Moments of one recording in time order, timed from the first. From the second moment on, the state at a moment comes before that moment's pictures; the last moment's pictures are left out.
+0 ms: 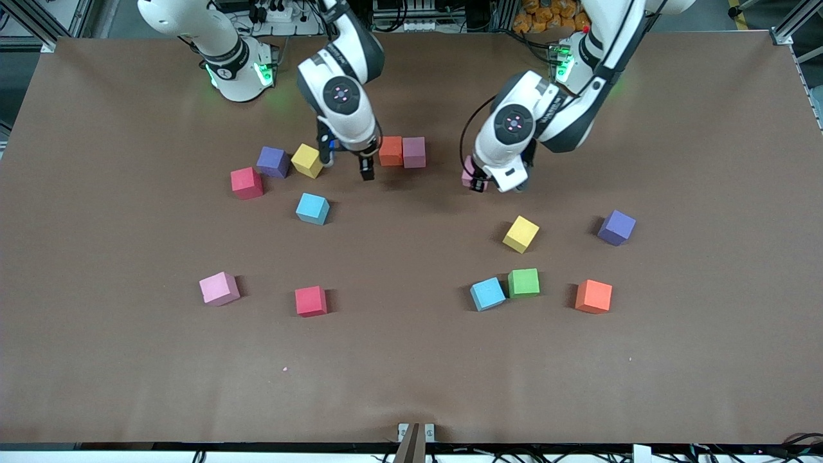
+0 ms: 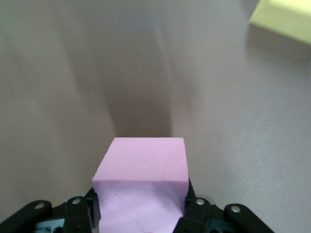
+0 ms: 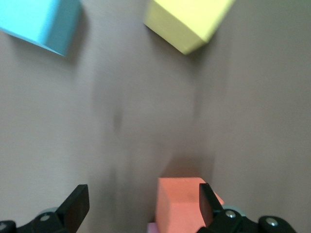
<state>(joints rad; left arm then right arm) -0.42 0.29 -0.34 -2.20 -0.16 2.35 -2.03 1.21 0.26 -0.41 -2.21 0.34 2.31 1.99</state>
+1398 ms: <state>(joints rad) -0.42 0.36 -0.50 -2.31 -0.12 2.64 -2.42 1.09 0.33 -0.63 -2.20 0.33 2.33 0.54</state>
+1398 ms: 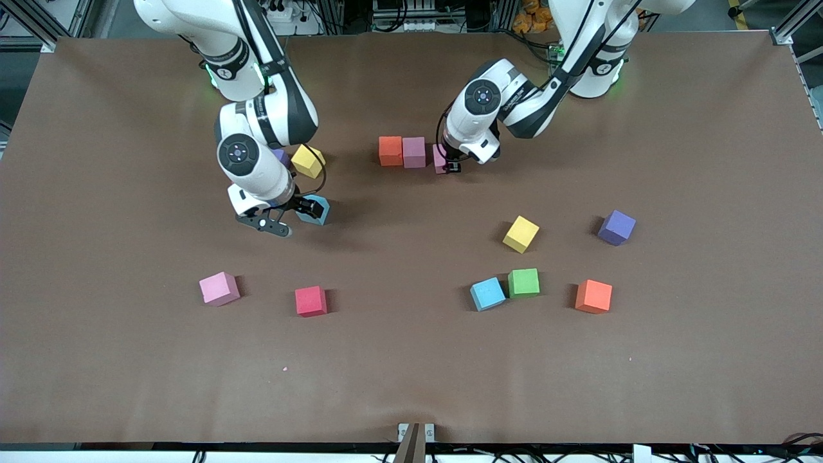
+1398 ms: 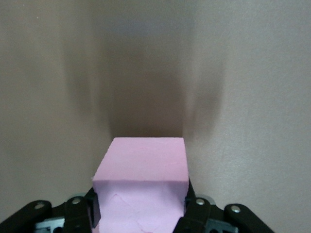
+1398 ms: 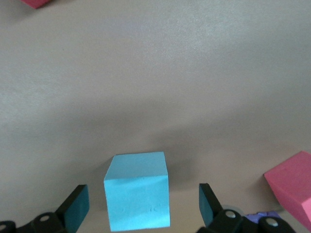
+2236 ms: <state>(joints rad) -0.42 0.39 -0.52 -2.33 -0.11 2.74 -2.42 1.09 0.41 -0.59 -2.20 0.38 2.39 0.41</state>
